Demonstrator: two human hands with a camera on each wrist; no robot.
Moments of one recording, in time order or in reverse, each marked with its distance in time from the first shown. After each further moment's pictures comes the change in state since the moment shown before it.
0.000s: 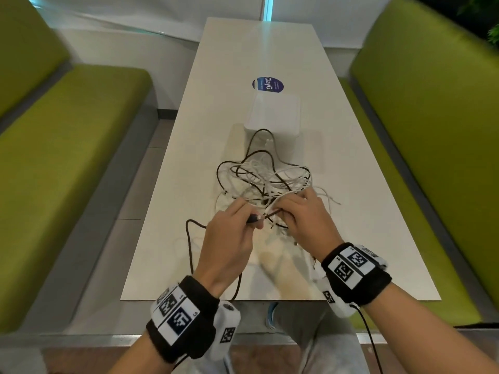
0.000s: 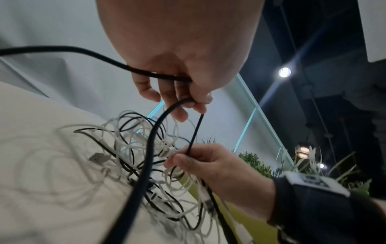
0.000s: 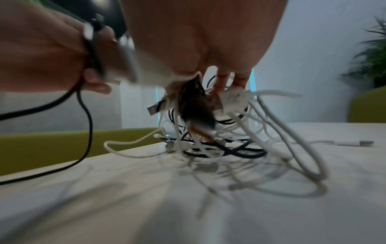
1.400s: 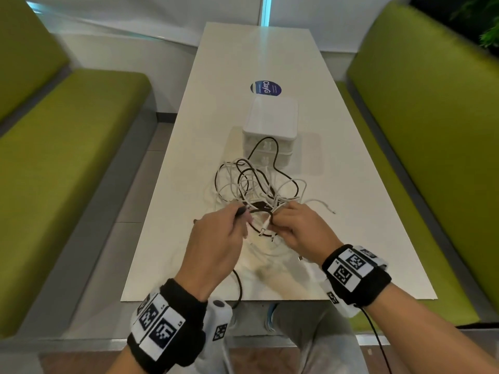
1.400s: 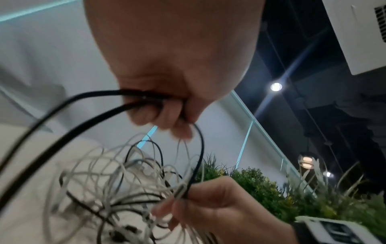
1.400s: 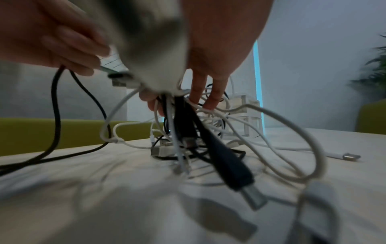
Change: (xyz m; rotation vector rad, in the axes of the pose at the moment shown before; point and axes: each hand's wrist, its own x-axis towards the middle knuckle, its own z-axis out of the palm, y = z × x) left_hand 0.000 0.012 -0.023 0.115 -0.058 -0.131; right_hand -0.006 -0.007 -0.007 0.125 -0.079 -0.206
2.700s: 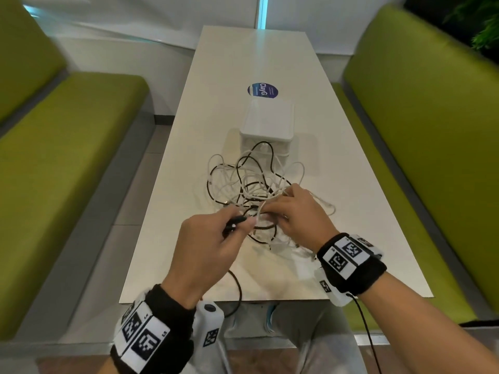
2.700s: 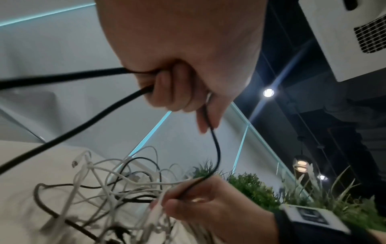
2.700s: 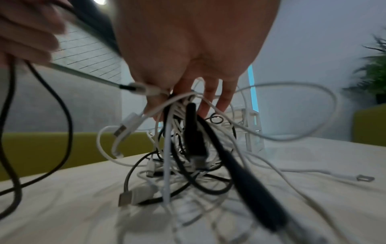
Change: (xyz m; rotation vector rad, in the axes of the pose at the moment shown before) left_hand -0.008 0.005 -0.019 0.051 0.097 0.151; right_hand 0.020 -0.004 -0.016 -0.113 -0.040 0.109
